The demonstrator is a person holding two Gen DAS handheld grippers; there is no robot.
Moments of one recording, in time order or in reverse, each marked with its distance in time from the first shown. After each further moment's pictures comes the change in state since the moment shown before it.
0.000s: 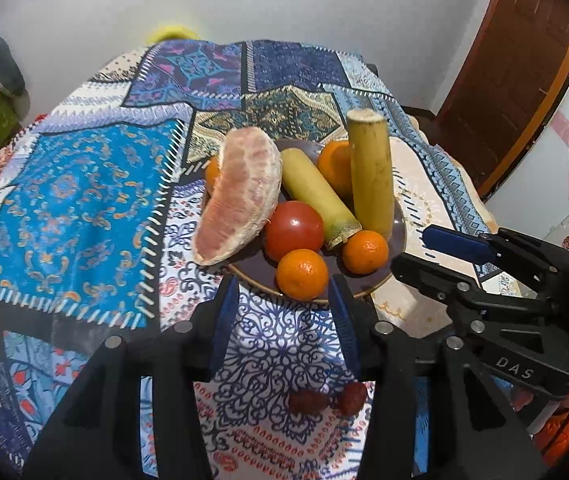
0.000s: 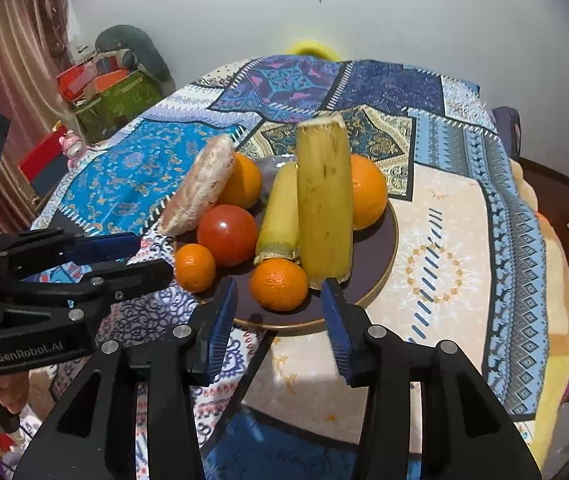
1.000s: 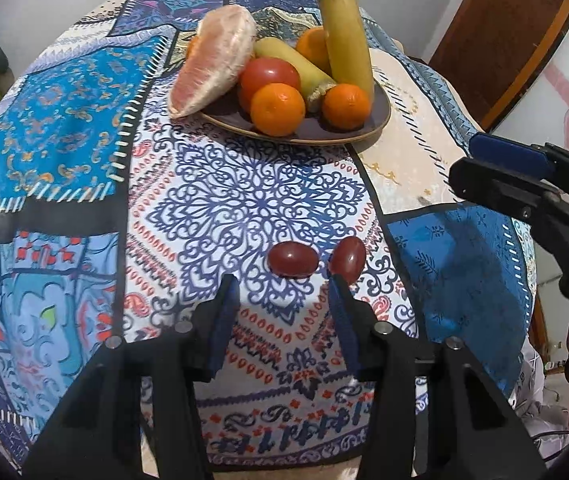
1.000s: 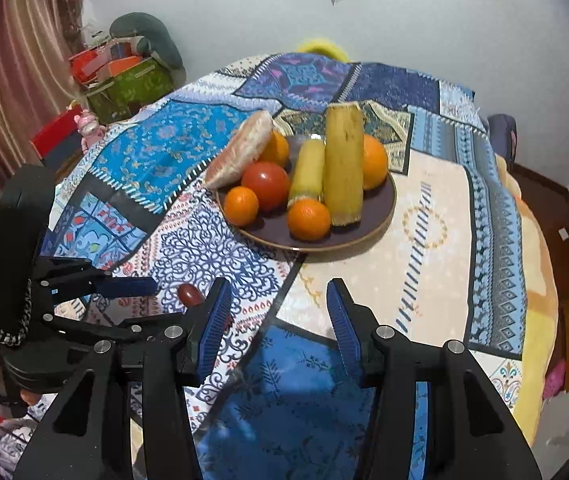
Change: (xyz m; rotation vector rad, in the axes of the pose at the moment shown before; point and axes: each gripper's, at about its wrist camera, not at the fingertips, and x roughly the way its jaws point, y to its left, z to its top) left arm 0.015 -0.016 -0.080 0.047 0.186 -0.022; right arm -0.036 0.023 -0.037 -0.043 0.024 -0.015
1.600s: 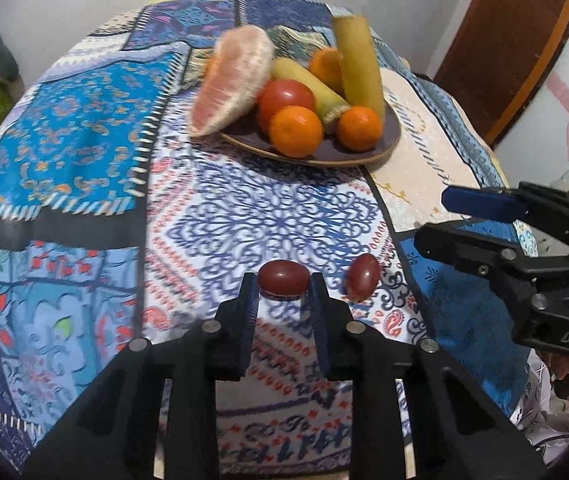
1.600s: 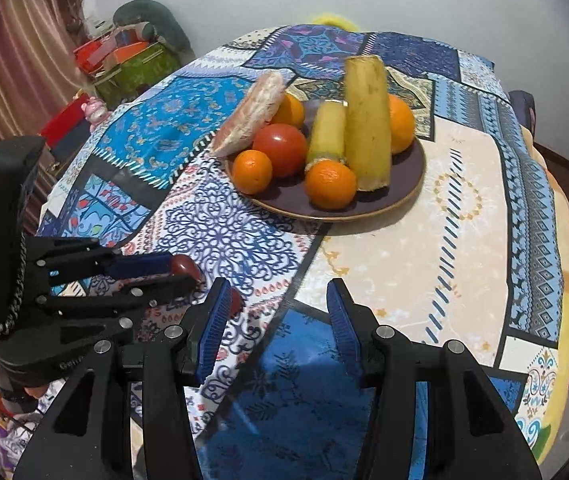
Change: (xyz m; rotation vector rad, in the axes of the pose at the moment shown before) left arm -0.013 0.011 -0.002 -0.020 -0.077 0.024; right arm 0.024 0.006 -0.010 0.017 0.069 0.077
